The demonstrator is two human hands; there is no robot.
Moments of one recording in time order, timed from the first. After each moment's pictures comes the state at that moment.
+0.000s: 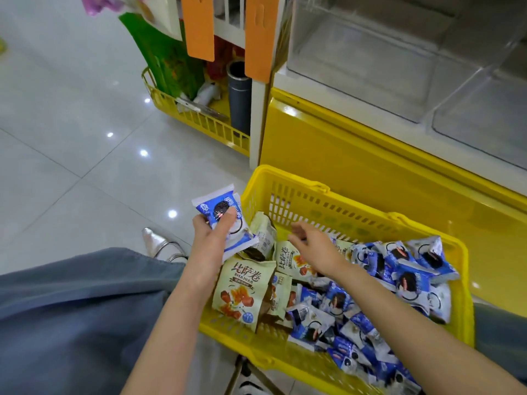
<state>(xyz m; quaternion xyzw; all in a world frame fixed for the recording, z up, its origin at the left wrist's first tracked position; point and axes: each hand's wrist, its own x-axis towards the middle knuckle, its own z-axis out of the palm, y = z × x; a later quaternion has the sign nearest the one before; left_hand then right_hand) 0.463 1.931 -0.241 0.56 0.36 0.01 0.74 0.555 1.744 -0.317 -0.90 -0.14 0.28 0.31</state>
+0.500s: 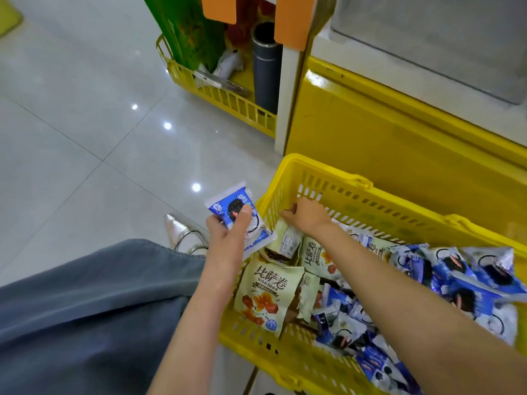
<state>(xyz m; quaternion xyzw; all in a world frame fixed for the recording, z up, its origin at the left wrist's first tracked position) 0.476 1.944 -0.268 0.57 0.45 0.02 0.69 0.610 1.830 -0.369 -0.92 -0.13 0.33 0.17</state>
